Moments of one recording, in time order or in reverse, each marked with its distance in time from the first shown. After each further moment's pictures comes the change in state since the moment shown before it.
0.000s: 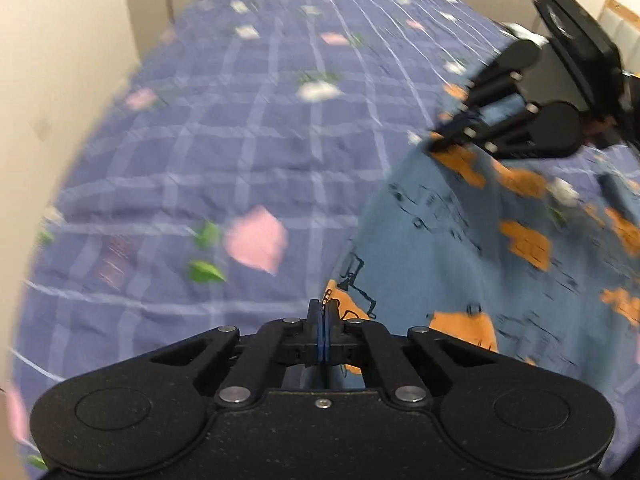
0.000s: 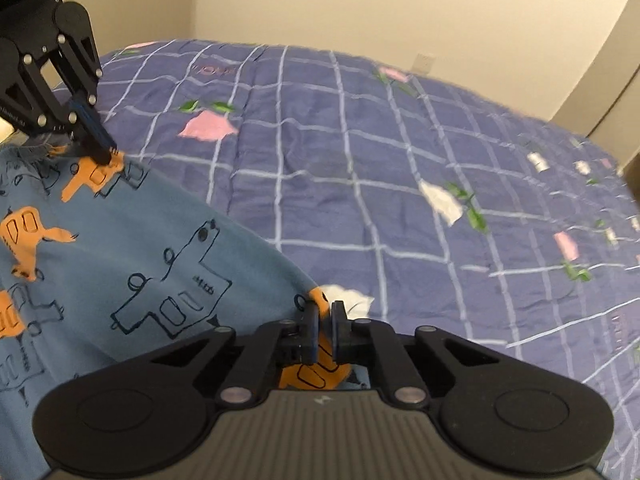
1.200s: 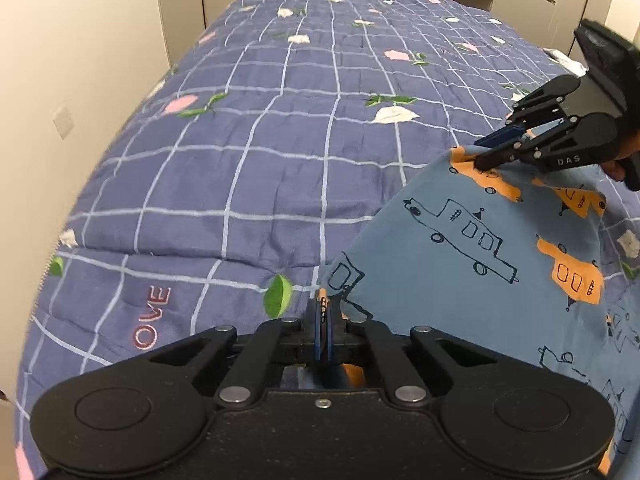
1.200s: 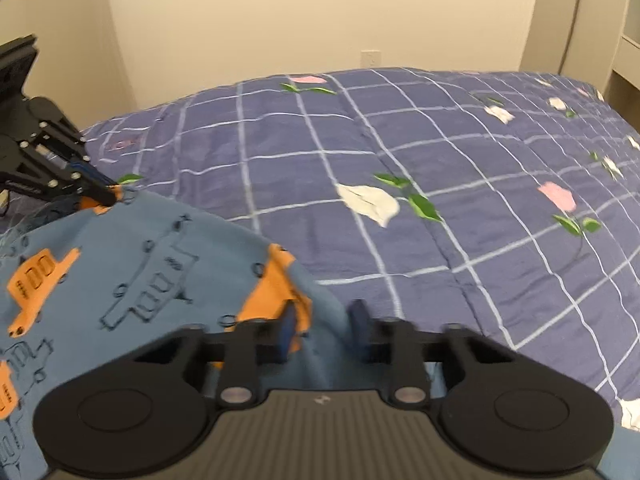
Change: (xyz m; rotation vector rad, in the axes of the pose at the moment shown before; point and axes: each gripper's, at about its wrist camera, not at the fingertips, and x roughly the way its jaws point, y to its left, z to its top) left arm 0.045 0.050 0.027 -0.063 -0.032 0.028; right arm 0.037 -0.084 -0.007 0.276 -0.082 0.090
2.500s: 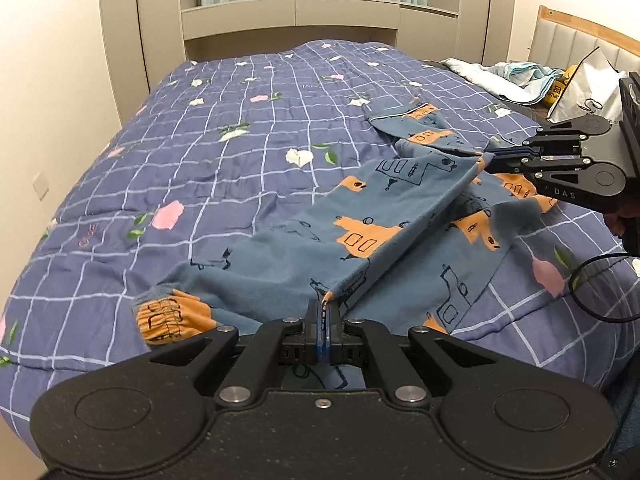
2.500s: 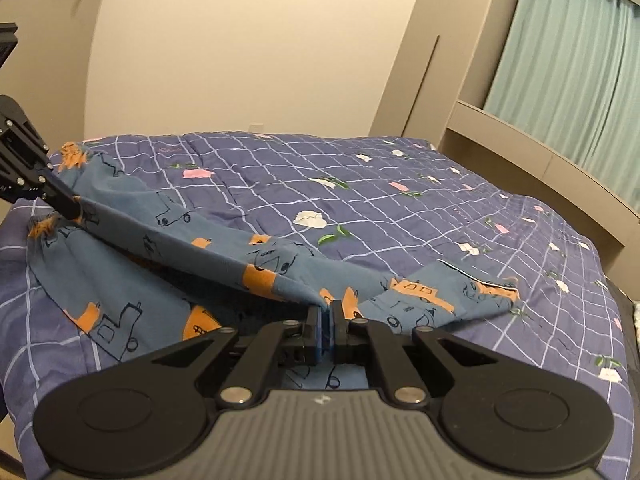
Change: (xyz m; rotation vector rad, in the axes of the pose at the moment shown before) left arm -0.147 -0.162 -0.154 0.162 -0.194 -0.080; right arm -0.198 0.232 -0.186 0.119 -0.272 -0.509
